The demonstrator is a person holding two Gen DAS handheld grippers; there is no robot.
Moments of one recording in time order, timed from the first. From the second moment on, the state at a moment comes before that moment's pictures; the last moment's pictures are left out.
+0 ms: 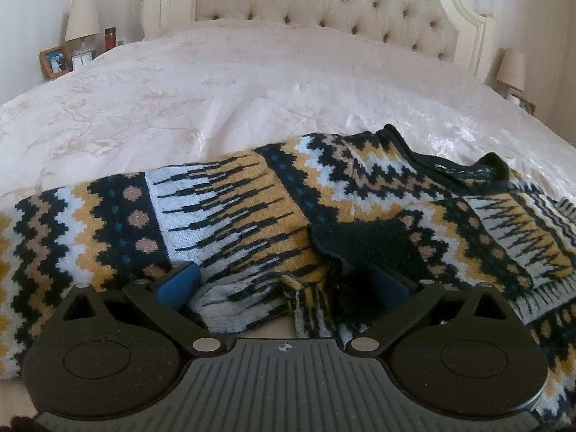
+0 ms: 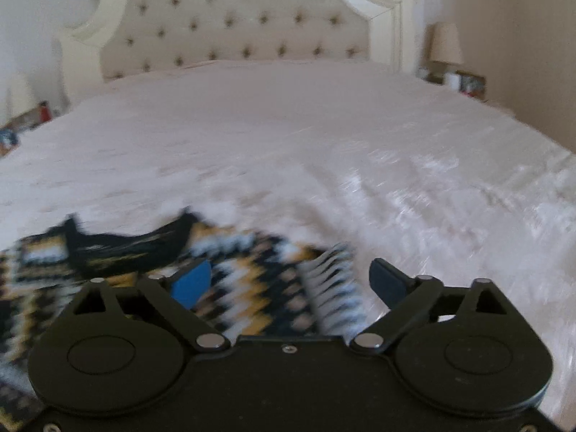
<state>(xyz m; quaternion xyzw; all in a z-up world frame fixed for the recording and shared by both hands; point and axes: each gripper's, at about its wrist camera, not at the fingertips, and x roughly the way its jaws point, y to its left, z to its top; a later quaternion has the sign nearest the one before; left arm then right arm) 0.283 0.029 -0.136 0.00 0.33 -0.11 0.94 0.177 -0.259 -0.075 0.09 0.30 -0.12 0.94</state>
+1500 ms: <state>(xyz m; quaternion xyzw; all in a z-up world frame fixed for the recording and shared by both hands) 0.152 0.256 -0.040 -0.08 0.33 0.21 0.92 0.047 -0.090 -0.123 0.07 0.34 0.09 0.94</state>
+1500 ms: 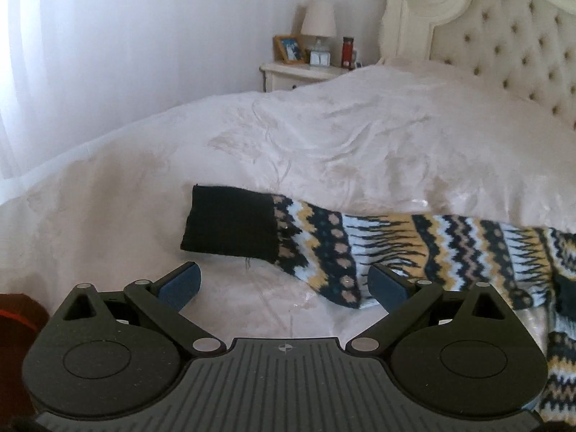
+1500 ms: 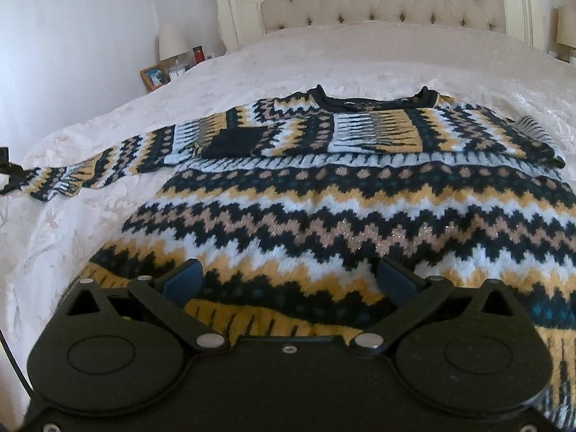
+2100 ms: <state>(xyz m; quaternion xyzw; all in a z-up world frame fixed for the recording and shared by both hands) 0.175 0.309 -0.059 -0.19 0.32 0.22 0.90 0.055 -0.067 -0.058 0.14 0.26 0.28 0.91</state>
